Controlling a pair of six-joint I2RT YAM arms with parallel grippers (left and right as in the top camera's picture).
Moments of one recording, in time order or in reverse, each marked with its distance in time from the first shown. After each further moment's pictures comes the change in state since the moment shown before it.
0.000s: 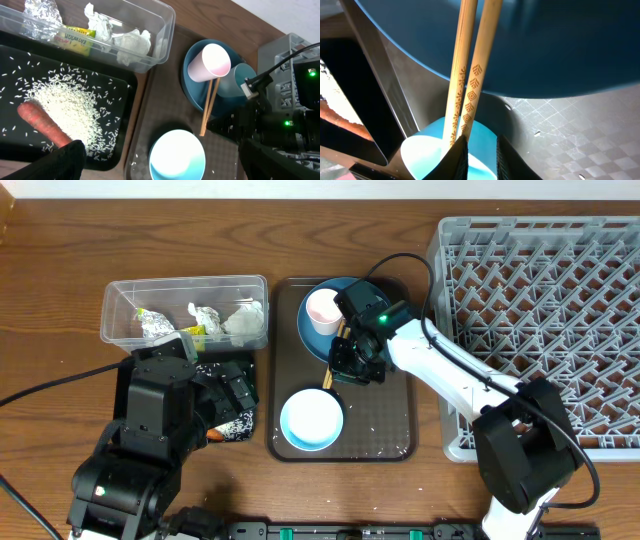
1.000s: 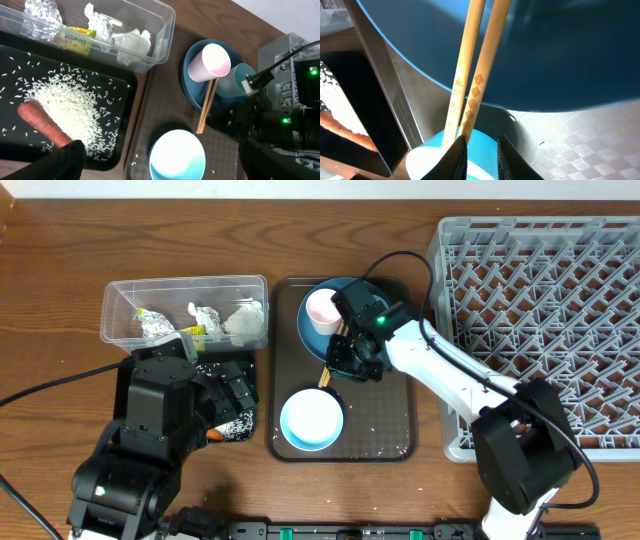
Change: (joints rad) left arm 0.000 0.000 0.000 0.000 0.000 0.000; right arm 0.013 0.000 0.000 0.038 0.040 0.031
